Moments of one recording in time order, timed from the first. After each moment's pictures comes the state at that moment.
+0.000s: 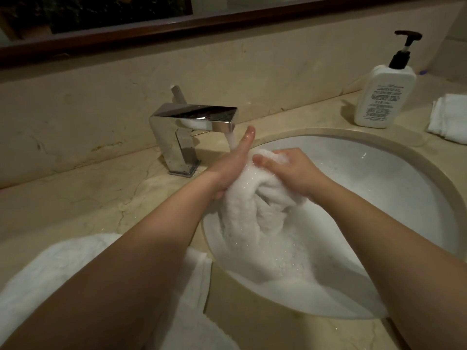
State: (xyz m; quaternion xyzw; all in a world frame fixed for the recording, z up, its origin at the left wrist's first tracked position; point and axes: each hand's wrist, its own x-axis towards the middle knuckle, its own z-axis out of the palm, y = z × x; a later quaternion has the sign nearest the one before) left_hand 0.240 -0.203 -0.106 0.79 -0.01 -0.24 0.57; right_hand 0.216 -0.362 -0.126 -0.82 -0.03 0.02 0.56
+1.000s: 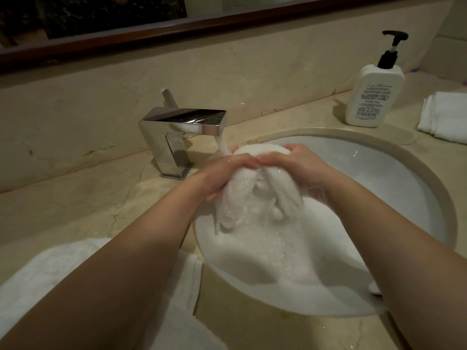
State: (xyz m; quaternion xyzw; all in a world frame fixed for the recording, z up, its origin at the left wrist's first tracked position) left_hand 0.247 -0.203 -0.120 0.70 -0.09 -0.26 0.66; right_hand 0.211 -0.384 -0.113 -0.73 -0.01 0.09 0.67
